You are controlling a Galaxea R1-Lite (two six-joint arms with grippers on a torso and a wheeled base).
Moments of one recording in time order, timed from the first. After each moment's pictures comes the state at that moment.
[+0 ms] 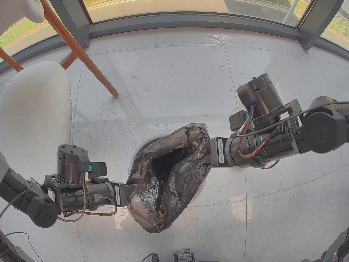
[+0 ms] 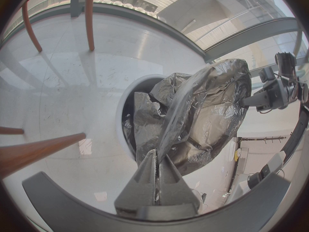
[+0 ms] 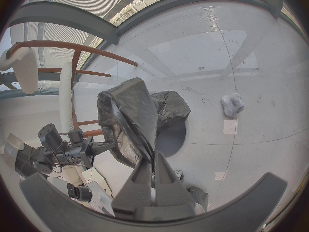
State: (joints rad) left arm -0.43 1.74 -0.48 -0.70 -0.20 -0.33; right arm 0.74 1.83 -1.34 0.30 0.01 0.53
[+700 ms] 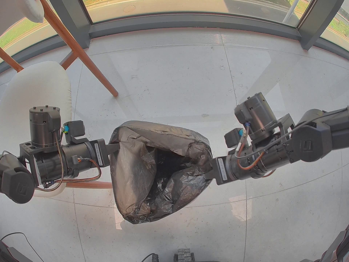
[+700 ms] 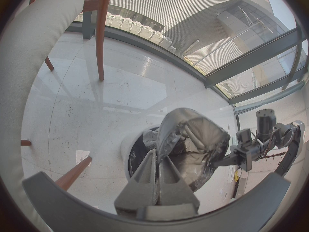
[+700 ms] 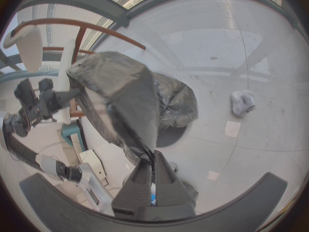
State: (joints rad) left arm -0.35 1.57 -0.69 -0.51 -0.19 -0.38; right arm 0.69 1.88 -1.26 0.26 0.13 0.36
